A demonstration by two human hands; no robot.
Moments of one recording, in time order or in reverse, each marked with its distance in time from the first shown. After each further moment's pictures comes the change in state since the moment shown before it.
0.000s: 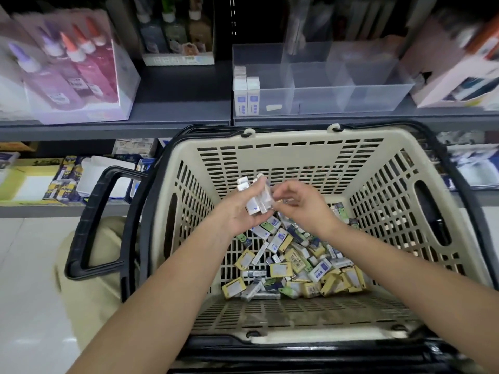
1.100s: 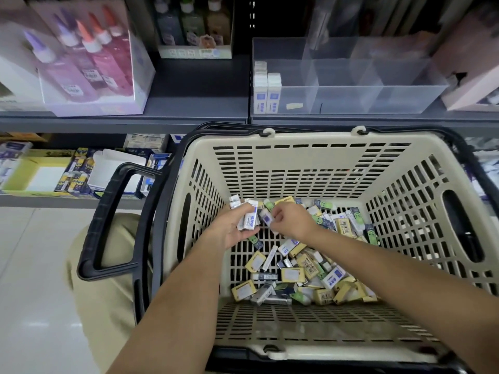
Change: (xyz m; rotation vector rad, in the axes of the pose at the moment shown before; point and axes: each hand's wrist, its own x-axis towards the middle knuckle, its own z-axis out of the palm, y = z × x) left_hand 0.037 -0.023 -0.069 0.027 0.249 0.014; right_hand 0.042 0.054 0.049 -0.525 -0.214 0.259
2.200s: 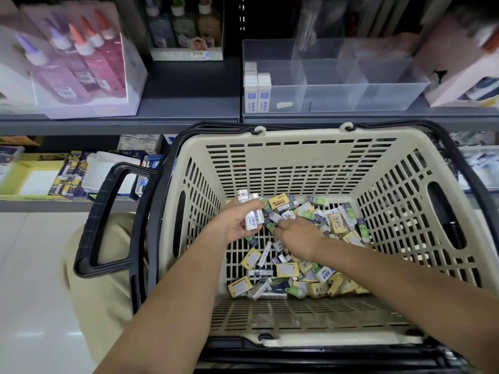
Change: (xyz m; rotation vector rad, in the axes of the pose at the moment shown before) left_hand -0.011 0.004 0.022 0.205 -0.060 0.002; right_hand -0.023 0.039 0.015 -0.851 -0.142 -0.431
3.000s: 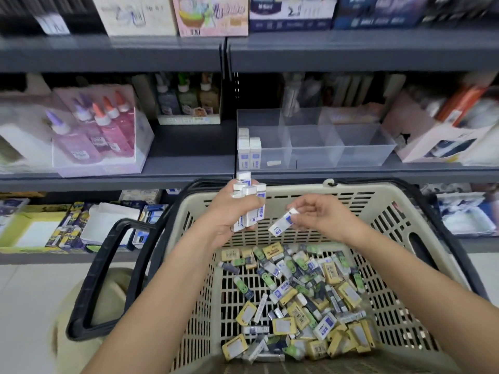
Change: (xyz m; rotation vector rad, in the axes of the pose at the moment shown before) left_hand -0.085 0.110 0.035 0.146 -0.075 0.525; right_hand -0.053 0.057 -0.157 1.380 0.445 0.224
